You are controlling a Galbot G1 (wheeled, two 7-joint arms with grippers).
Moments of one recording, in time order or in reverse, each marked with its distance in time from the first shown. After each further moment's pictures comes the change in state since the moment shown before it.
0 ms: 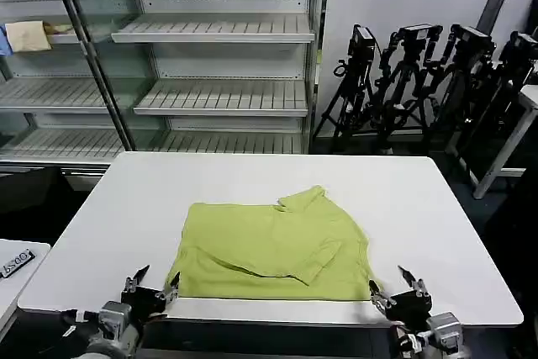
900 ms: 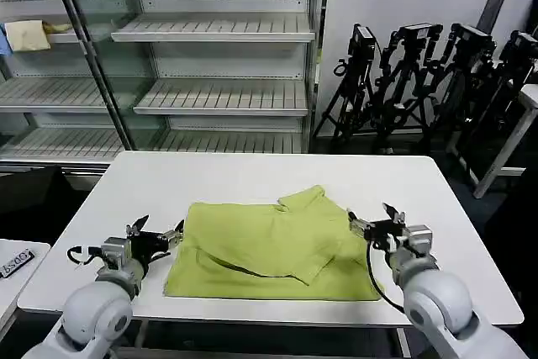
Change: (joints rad) left arm -0.420 0.075 0.134 0.205 -0.246 0.004 -0.076; right arm 0.702 0.026 -0.370 -0.351 0.289 -0.043 0.163
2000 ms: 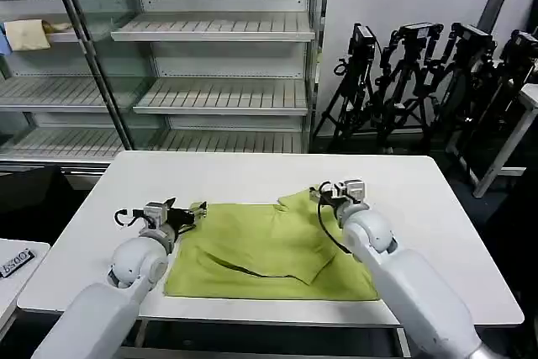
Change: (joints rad) left arm -0.331 -0.078 0.237 0.343 -0.035 0.000 0.011; right arm 0.382 0.221 -0.238 -0.502 0.034 -0.004 -0.030
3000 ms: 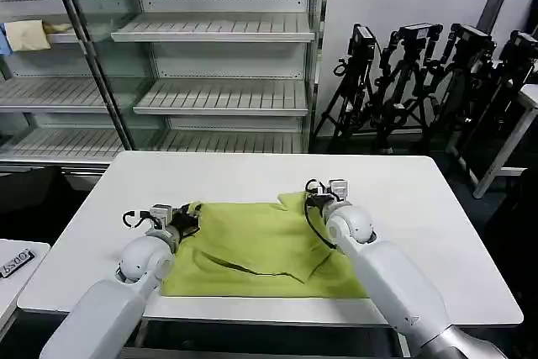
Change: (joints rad) left arm -0.023 -0.013 0.024 0.076 -0.012 -0.005 0.037; right arm 0.019 0.063 -0.017 -0.118 -0.010 0.007 -0.052
